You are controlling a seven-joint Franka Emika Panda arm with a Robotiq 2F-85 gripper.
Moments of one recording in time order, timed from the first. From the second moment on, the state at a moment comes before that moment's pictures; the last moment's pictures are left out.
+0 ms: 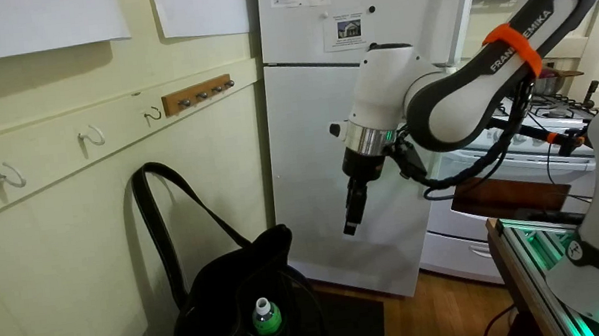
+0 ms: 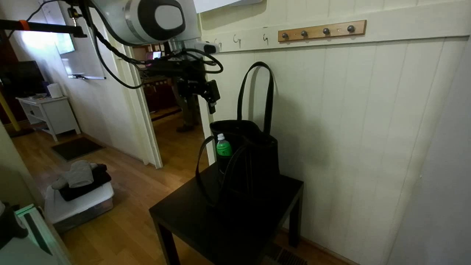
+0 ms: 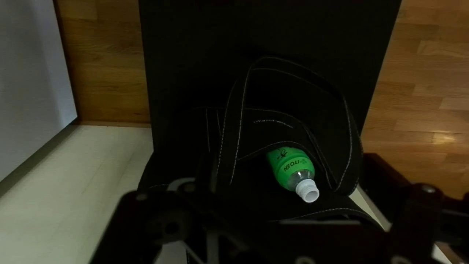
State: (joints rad) arm 0.07 -0.06 0.00 -2.51 0.04 2.62 -0.02
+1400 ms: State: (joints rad) arm 0.17 0.51 0.03 -2.04 -0.09 2.62 0.18
